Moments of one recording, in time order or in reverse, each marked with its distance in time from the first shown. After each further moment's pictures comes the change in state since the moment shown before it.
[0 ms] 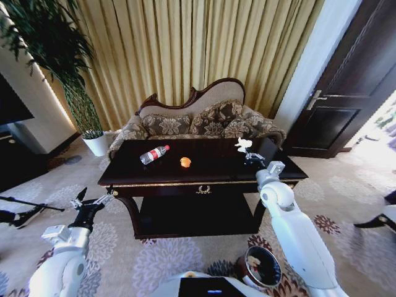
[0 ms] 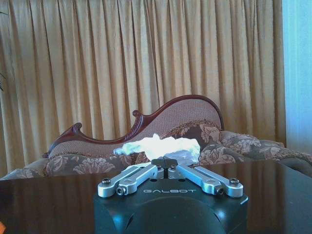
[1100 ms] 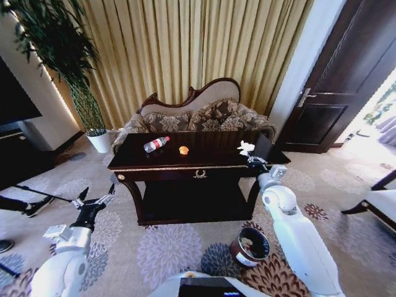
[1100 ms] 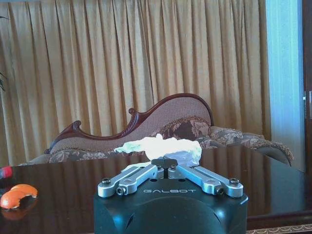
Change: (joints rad) left arm -0.001 -0.003 0.009 -0.001 0.003 0.002 0.000; right arm -0.035 0.006 0.028 0.003 -0.004 0.010 -0.006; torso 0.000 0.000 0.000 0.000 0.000
